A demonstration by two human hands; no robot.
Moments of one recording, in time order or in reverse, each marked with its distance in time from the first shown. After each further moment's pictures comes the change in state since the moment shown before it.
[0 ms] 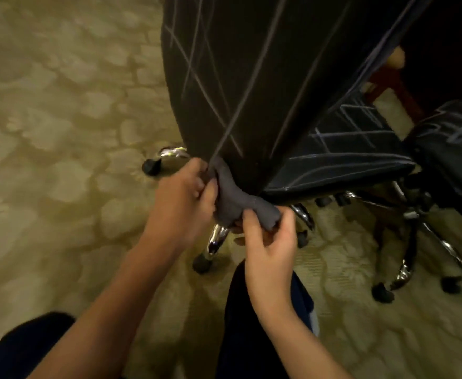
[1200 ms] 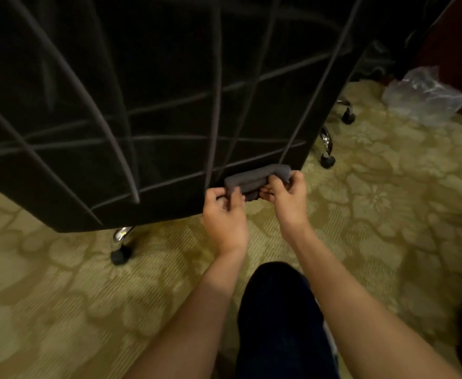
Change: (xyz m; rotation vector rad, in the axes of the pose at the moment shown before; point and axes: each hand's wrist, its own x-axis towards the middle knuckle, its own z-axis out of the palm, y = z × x) left_hand 0.031 0.029 0.040 -0.476 -0.430 -0.248; right_hand 0.046 -0.004 0.012 0.204 0.922 0.208
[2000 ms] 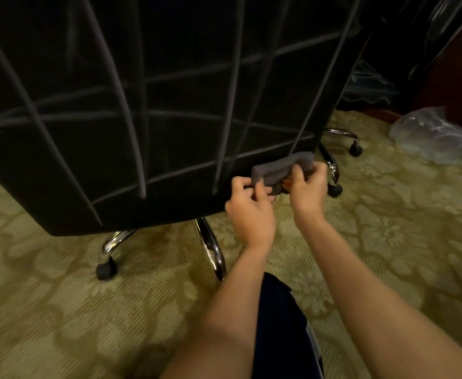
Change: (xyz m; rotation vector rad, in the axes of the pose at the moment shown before) left_hand -0.001 -0.027 0.058 0.038 -0.079 0.283; right_hand 0.053 0.004 -0.023 -0.244 0.153 -0.253
